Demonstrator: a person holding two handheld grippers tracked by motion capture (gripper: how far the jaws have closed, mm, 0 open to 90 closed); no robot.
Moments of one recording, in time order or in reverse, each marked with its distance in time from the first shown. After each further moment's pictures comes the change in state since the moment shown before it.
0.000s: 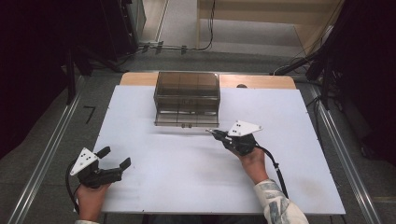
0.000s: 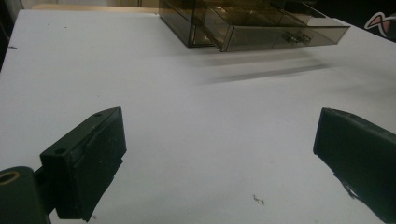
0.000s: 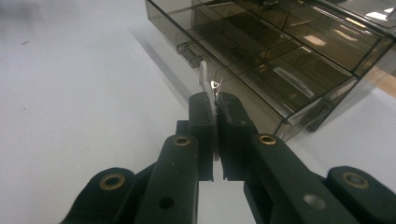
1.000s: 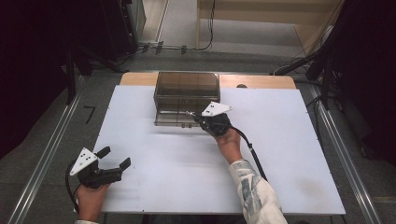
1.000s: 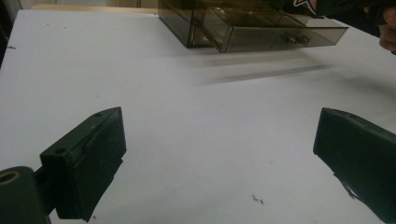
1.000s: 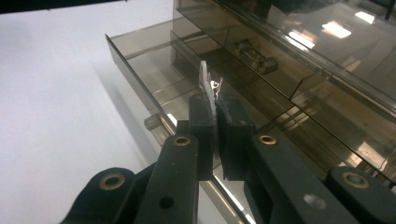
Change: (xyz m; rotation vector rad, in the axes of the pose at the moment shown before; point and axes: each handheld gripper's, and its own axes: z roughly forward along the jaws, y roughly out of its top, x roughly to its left) left arm 0.000 0.000 0.000 -0.005 -0.005 -0.001; right arm -0.007 0.050 0.074 0.008 -0.047 0.002
